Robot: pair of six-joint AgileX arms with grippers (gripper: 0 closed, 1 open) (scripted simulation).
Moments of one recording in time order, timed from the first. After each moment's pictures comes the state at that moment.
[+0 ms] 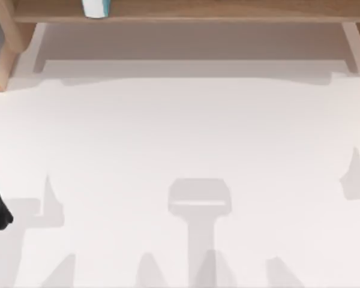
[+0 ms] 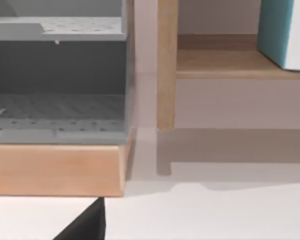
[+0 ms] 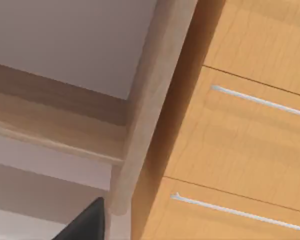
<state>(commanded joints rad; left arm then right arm) 0.00 0.00 0.00 0.00 0.00 0.00 -0.10 0.32 0.28 0.12 -0.07 -0.29</state>
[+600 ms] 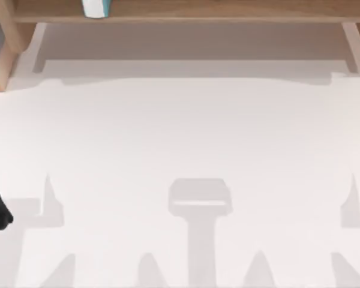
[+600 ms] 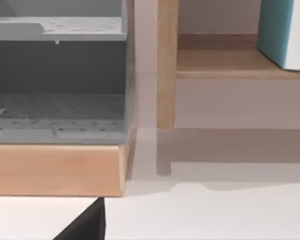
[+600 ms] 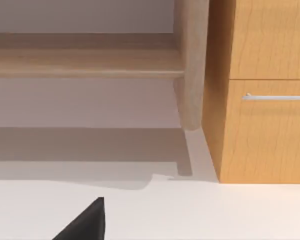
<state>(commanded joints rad) 0.00 0.00 0.00 0.00 0.00 0.00 0.00 0.00 0.00 0.00 0.00 0.00</state>
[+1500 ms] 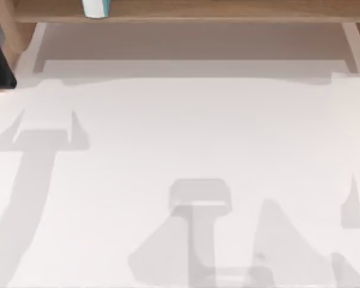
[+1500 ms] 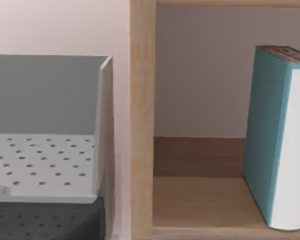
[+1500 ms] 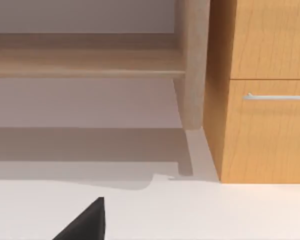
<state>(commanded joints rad) -0.15 0.81 0.50 0.38 -0.14 0.01 0.00 0.00 0.00 0.00 0.00 0.00</state>
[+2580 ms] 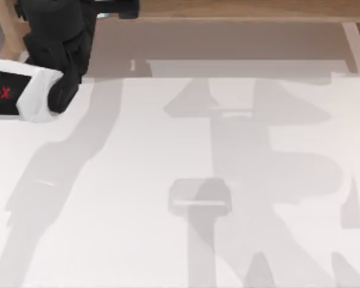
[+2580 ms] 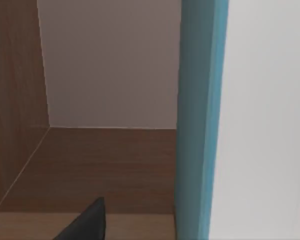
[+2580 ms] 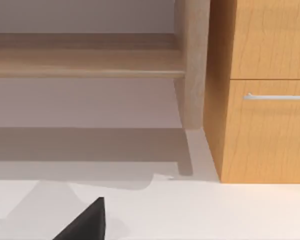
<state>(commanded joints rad) -0.34 1.96 1.13 0.85 -0.31 0.01 0.00 0.00 0.00 0.00 0.00 0.00</state>
